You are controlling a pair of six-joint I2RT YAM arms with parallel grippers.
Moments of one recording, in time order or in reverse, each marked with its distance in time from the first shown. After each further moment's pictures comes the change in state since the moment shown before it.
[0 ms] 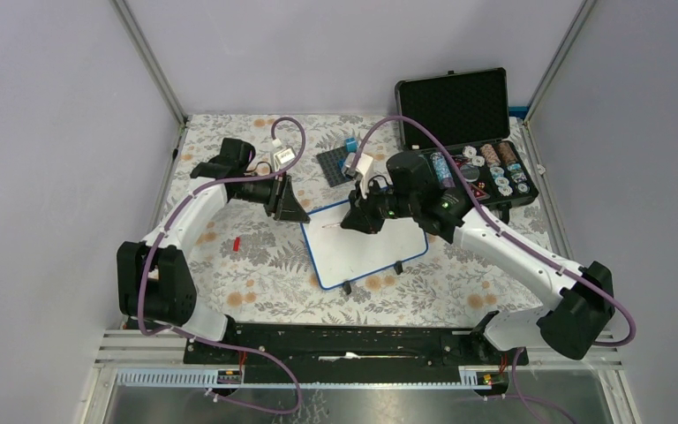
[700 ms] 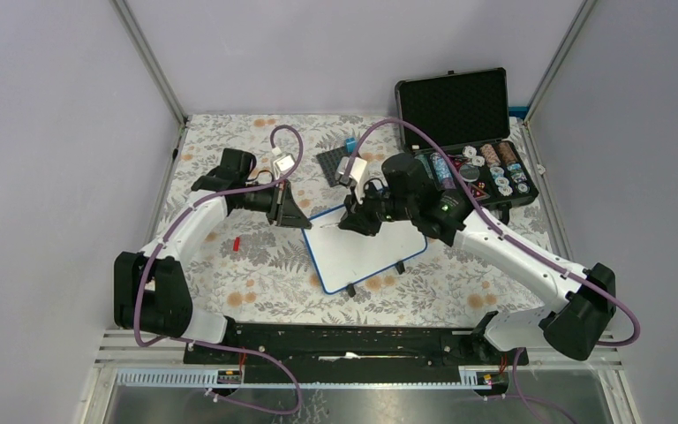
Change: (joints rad) left arm -0.017 -0.072 -0.126 0.137 0.038 -0.130; right arm 0.048 -0.006 0.056 -0.058 0.077 -0.098
